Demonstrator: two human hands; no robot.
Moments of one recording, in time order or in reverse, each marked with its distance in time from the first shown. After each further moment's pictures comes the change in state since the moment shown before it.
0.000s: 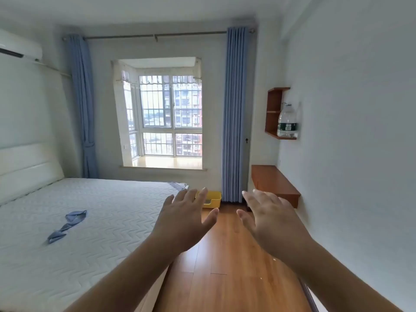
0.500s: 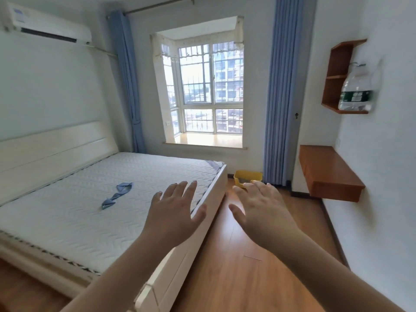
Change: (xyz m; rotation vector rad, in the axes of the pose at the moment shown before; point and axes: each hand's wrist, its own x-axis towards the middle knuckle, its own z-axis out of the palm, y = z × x) left_hand 0.067 -0.033 0.071 0.201 -0.075 -0.317; right_hand 0.134 0.026 0.080 0.066 -0.012 -0.288
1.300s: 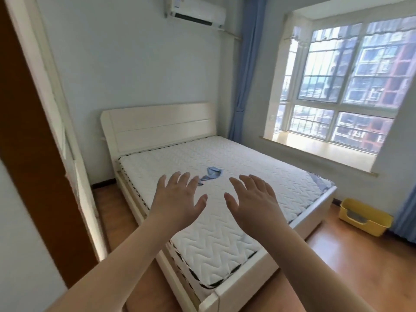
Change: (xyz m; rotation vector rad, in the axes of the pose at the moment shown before) left_hand 0.033 -0.299 0.052 0.235 -0.113 -0.526; right_hand 0.245 -0.260 0.112 0.271 -0.026 -0.483
